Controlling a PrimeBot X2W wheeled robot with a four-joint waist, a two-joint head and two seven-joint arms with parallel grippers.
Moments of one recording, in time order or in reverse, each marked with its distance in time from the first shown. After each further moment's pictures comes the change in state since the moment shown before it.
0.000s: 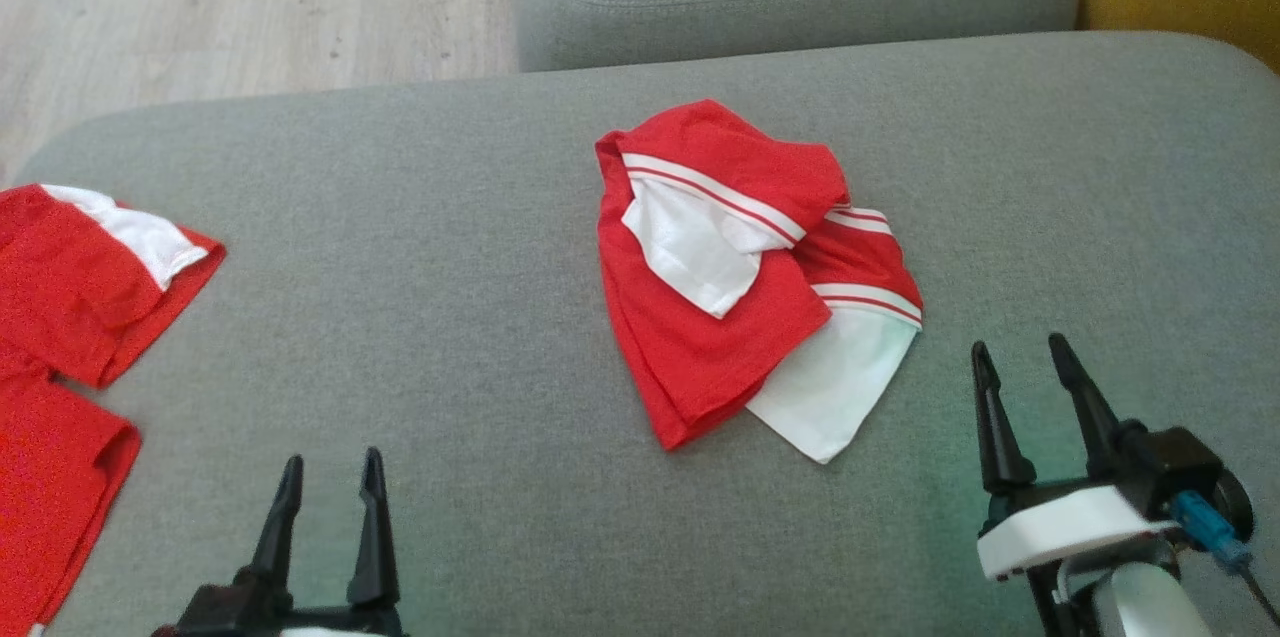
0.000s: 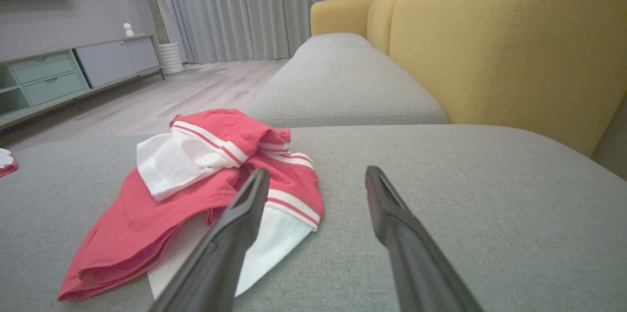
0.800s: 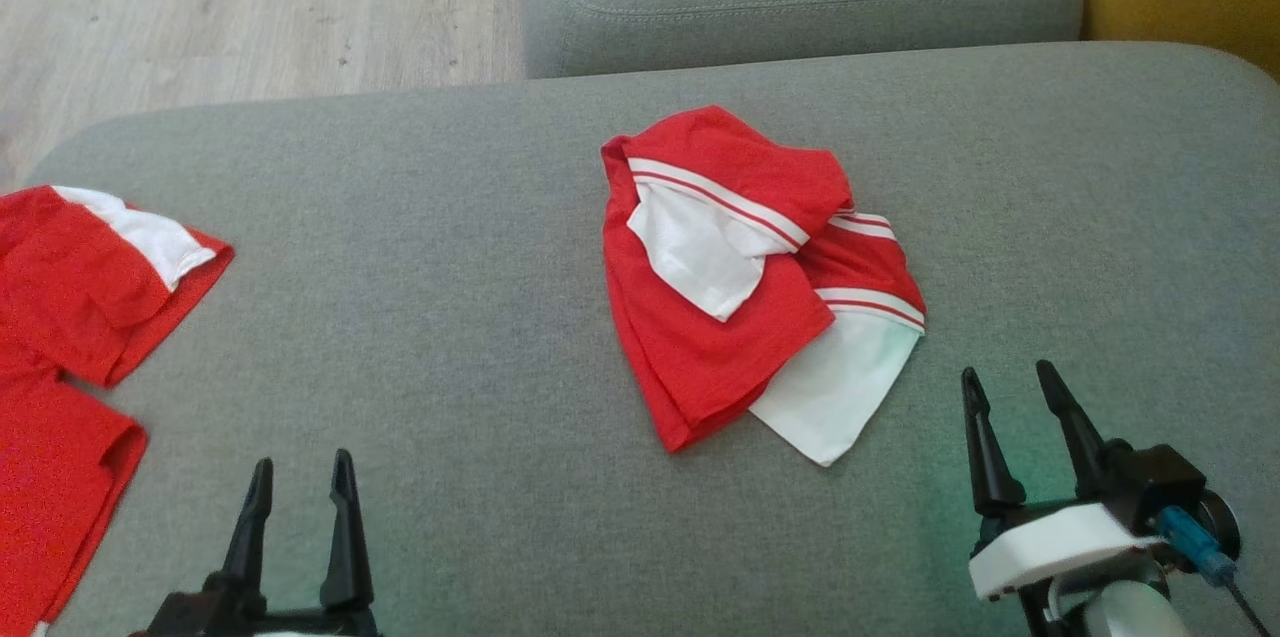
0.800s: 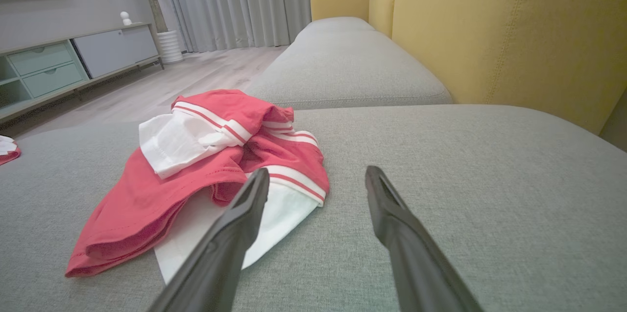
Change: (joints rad) left arm 0.013 -0.057 0.139 0.005 0.086 -0.098 0.000; right arm 0.019 0.013 0.001 0.045 0.000 0.000 0.000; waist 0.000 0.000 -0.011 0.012
